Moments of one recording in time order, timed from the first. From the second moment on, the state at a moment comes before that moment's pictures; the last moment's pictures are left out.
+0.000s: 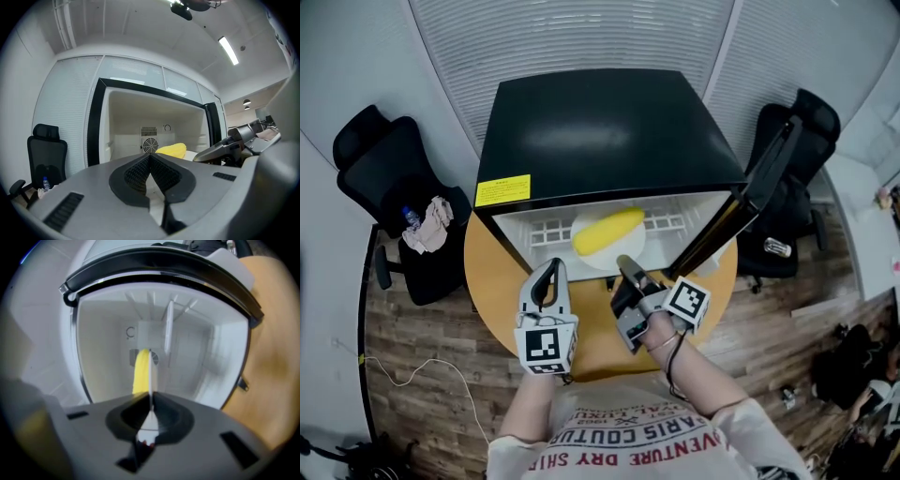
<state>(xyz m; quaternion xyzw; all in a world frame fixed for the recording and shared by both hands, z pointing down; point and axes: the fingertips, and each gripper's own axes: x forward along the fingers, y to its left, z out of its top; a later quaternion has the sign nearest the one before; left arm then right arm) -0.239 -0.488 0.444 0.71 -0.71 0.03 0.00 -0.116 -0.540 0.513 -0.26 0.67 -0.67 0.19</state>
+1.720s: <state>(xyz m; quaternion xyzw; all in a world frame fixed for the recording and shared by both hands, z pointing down) -0.237 -0.494 0.456 0.71 -0.71 0.04 0.01 -0.127 -0.540 0.524 -0.26 0.67 -0.66 0.21</state>
